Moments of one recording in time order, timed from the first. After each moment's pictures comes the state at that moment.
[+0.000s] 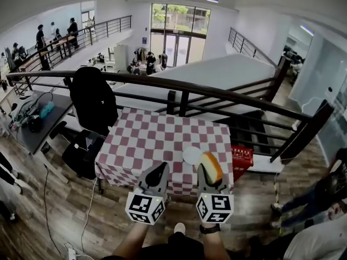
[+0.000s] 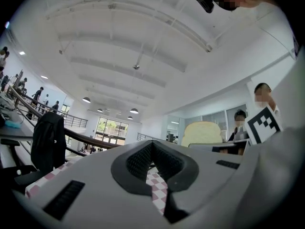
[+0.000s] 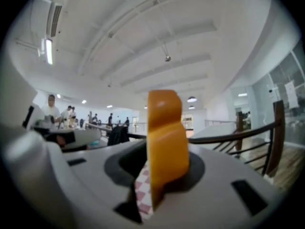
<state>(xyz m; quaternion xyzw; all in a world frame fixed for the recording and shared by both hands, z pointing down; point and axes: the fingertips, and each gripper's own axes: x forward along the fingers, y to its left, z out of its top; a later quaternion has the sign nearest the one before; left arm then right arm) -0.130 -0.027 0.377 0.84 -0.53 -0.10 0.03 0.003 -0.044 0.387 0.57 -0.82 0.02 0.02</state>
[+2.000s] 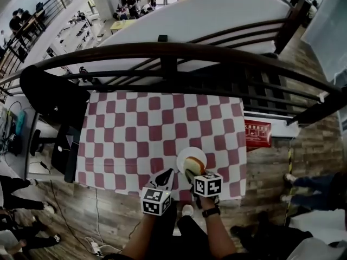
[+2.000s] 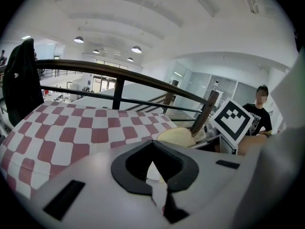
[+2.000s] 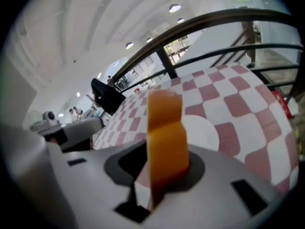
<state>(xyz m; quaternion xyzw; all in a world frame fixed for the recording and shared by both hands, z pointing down) -0.046 -0.289 0.691 0.83 -0.46 0.17 0.28 0.026 -0.284 0.768 0.41 -0.75 0.46 0.23</state>
